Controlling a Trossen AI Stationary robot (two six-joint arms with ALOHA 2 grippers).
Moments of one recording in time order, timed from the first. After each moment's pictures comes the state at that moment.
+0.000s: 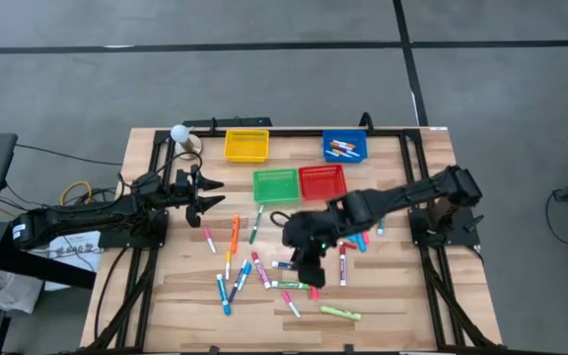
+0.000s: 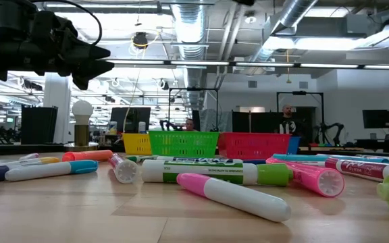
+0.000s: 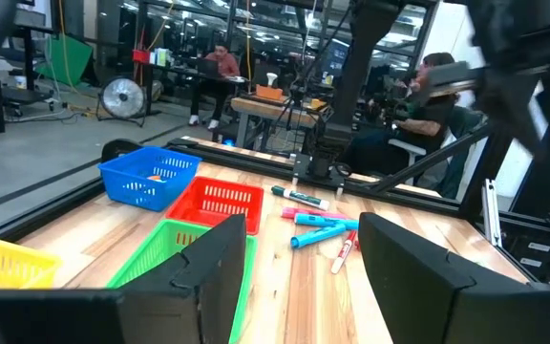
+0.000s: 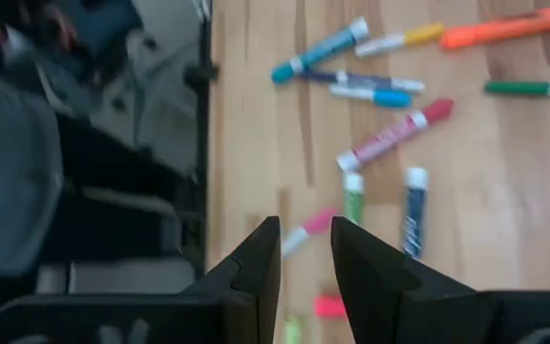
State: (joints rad) left arm 0.35 0.53 0.01 0.58 0.25 -0.16; right arm 0.28 1.79 1.72 -0.83 -0.20 0.44
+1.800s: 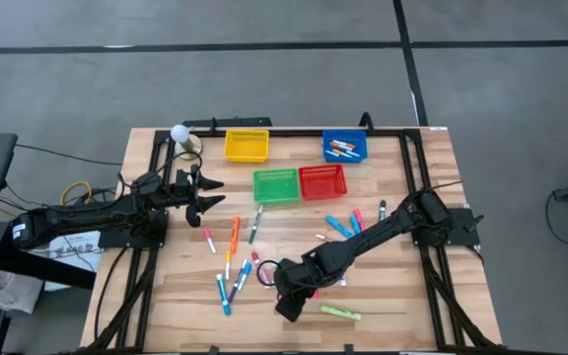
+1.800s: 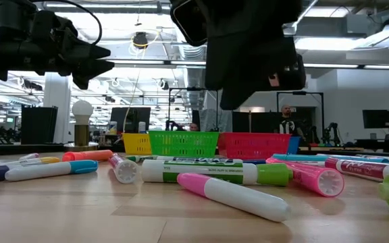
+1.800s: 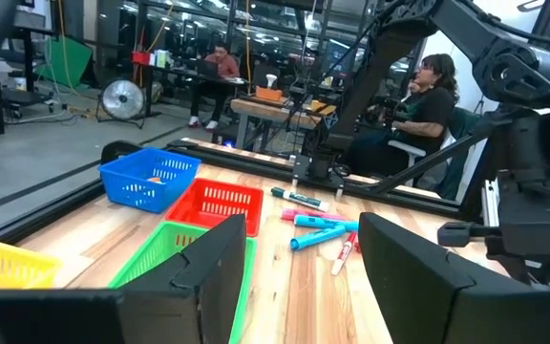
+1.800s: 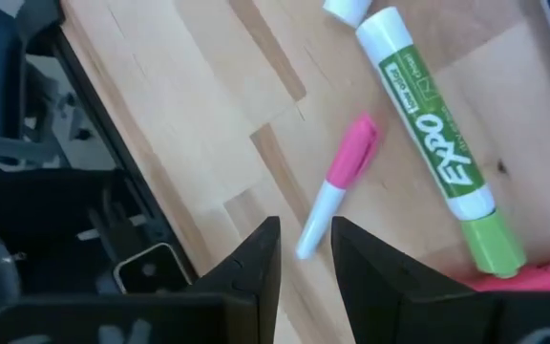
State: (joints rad) left arm 0.35 0.53 0.01 0.59 0.25 -0.16; right arm 0.42 2.08 1.60 -0.62 -0.19 1.00
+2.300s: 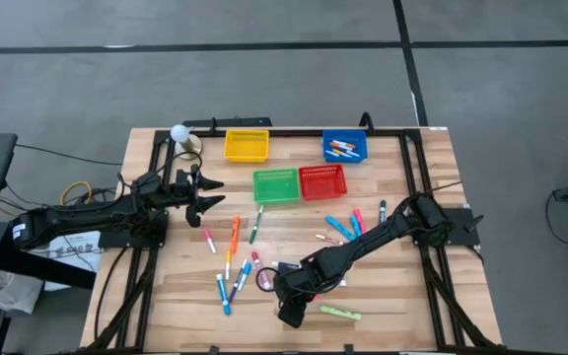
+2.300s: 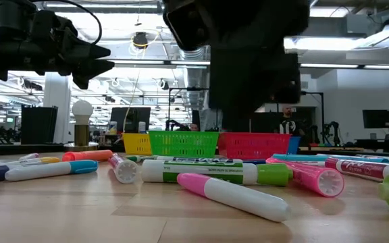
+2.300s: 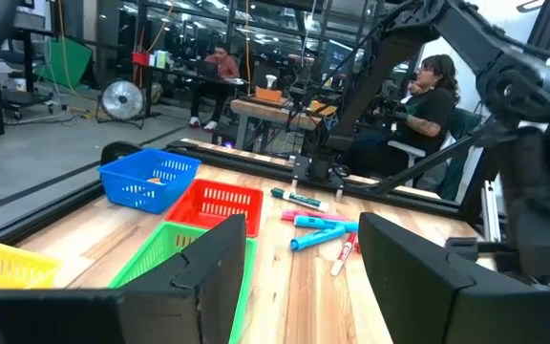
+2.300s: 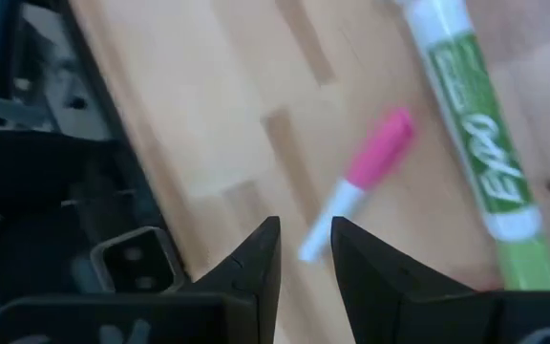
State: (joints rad) left arm 0.35 0.53 0.01 0.59 0.25 -0.16; right arm 0.44 2.13 1.60 -0.57 -0.21 0.91
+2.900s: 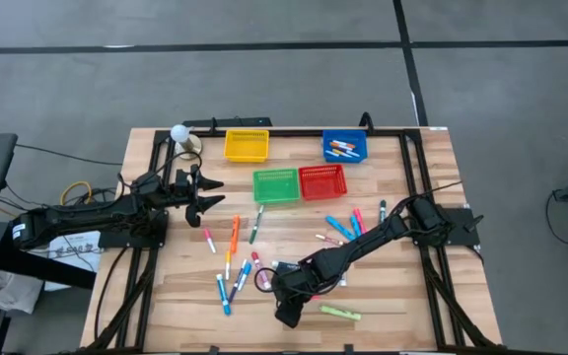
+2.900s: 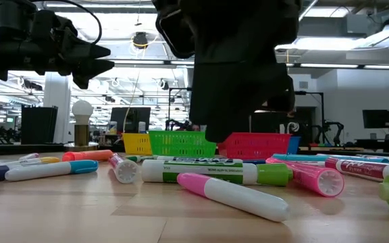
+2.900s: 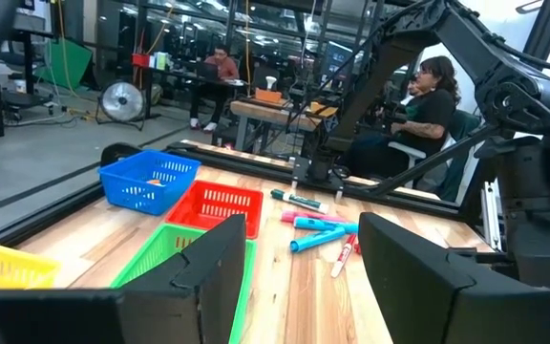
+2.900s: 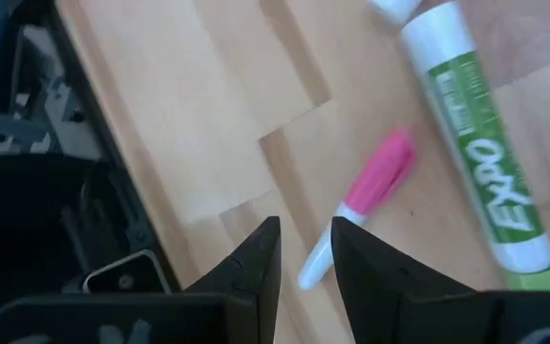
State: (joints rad) left arm 0.35 0.53 0.01 0.59 0.25 -0.16; right arm 0.44 2.15 1.60 -0.54 -0.18 0.93
